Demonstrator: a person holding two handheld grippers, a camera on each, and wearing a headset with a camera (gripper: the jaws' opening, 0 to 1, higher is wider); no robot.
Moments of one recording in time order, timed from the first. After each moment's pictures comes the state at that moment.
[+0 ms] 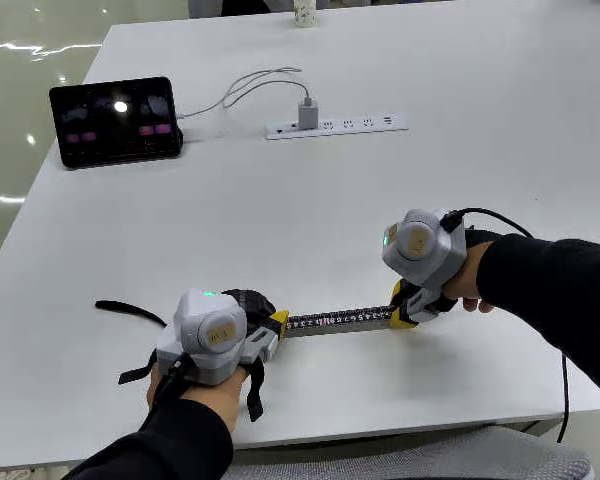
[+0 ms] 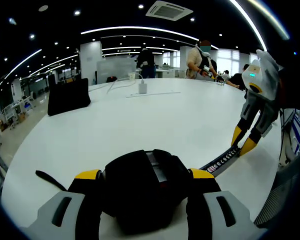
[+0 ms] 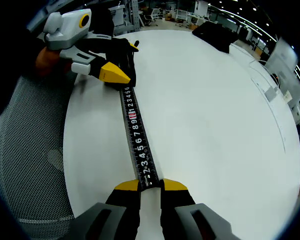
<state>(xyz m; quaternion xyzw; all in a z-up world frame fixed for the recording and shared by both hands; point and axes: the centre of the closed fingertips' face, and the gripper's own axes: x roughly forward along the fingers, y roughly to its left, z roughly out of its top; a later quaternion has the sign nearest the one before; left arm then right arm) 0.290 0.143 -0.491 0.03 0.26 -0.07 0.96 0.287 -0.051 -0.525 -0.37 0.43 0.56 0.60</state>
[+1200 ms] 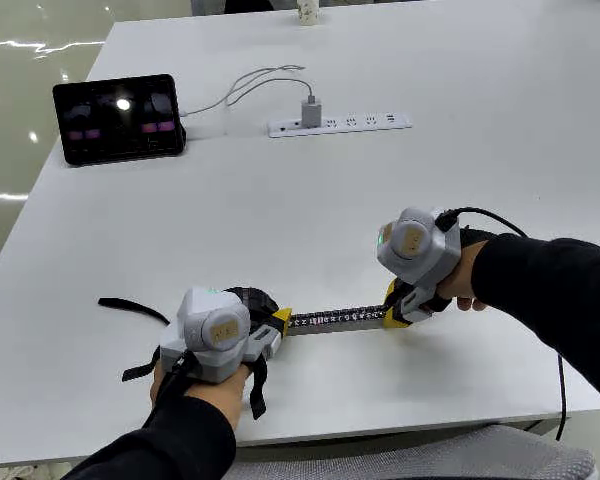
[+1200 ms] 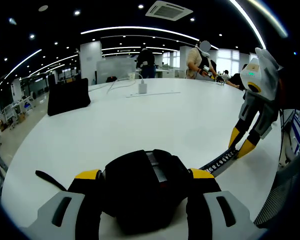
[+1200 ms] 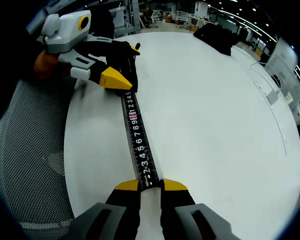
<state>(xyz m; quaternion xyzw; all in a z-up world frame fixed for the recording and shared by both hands) 0.290 0.145 -0.490 0.03 0.26 -0.07 0.96 0.285 -0.038 -0.525 -0.36 0.42 0.57 0.61</state>
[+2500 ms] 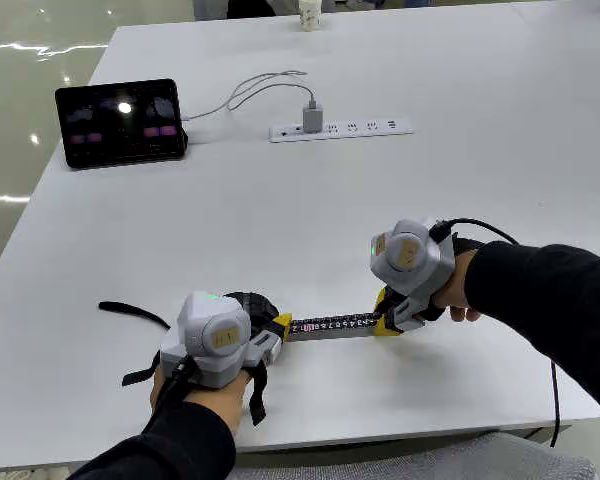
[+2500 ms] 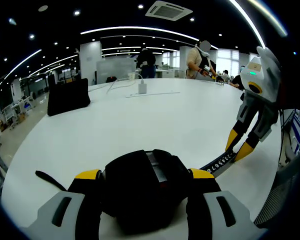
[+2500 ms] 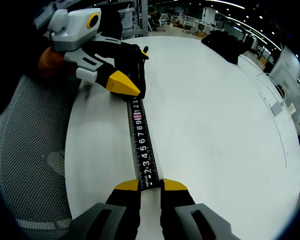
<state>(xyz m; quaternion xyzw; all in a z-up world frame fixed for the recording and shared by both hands) 0.290 0.145 -0.490 0.03 0.26 -0.07 0.96 0.281 -0.024 -0.524 -0.37 0.40 0.59 0.60</state>
